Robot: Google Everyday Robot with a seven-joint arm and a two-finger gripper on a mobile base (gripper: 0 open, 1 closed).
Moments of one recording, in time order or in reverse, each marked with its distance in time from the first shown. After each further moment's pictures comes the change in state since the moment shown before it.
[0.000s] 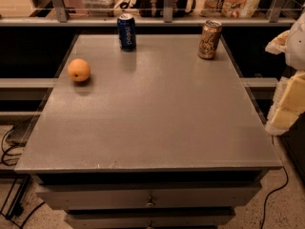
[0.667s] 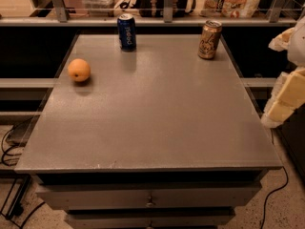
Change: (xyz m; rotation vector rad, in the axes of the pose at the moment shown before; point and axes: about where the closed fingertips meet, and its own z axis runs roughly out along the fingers) arm 0.002 -0.016 0.004 0.028 -0.065 0.058
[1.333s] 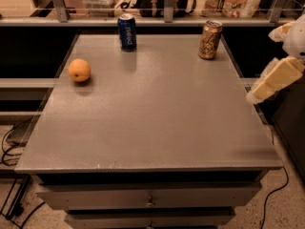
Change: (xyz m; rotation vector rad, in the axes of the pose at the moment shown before) arm -0.006 -0.061 0.026 0.090 -0.218 0.115
